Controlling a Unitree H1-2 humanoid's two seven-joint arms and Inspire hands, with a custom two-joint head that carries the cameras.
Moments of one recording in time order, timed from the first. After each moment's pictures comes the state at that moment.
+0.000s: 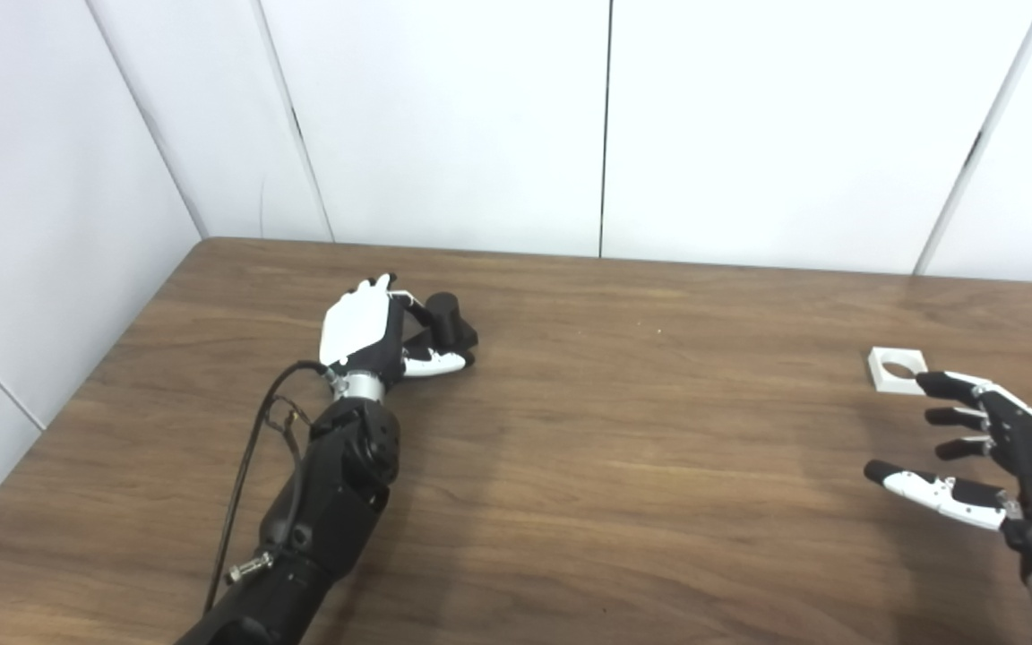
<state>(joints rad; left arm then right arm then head) -0.47 0.28 -0.16 0.42 0.71 0.33 0.20 -0.05 -0.23 -0.05 -0.31 -0.40 0.28 0.00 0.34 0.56</state>
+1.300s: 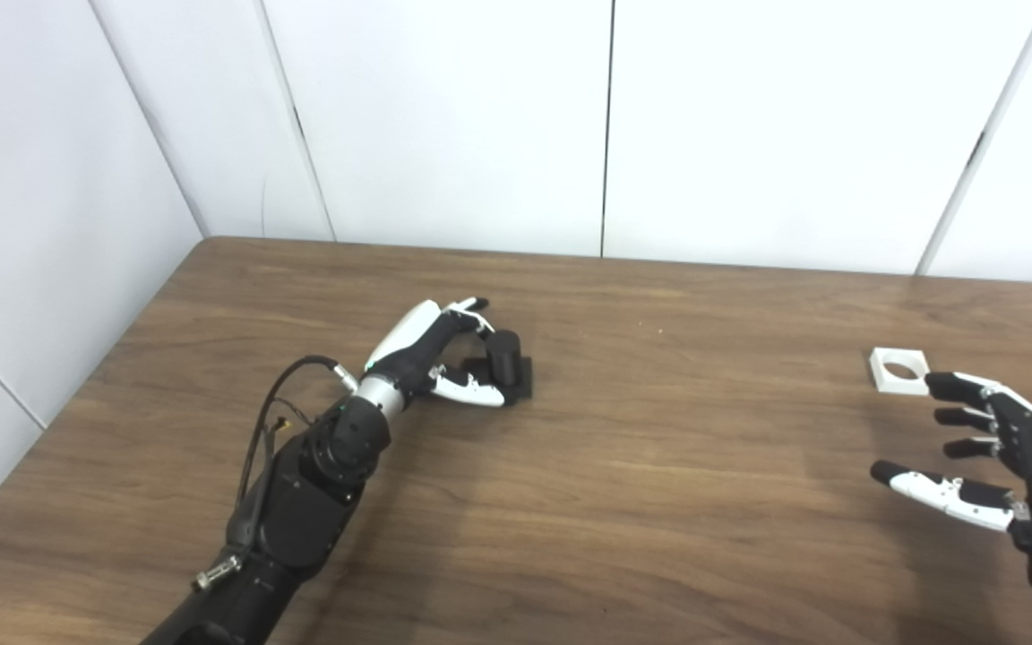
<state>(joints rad) -0.44 0.37 -0.19 0.34 0.37 0.05 -0.16 -0.05 -0.23 -0.06 -0.33 -0.40 0.30 0.01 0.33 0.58</state>
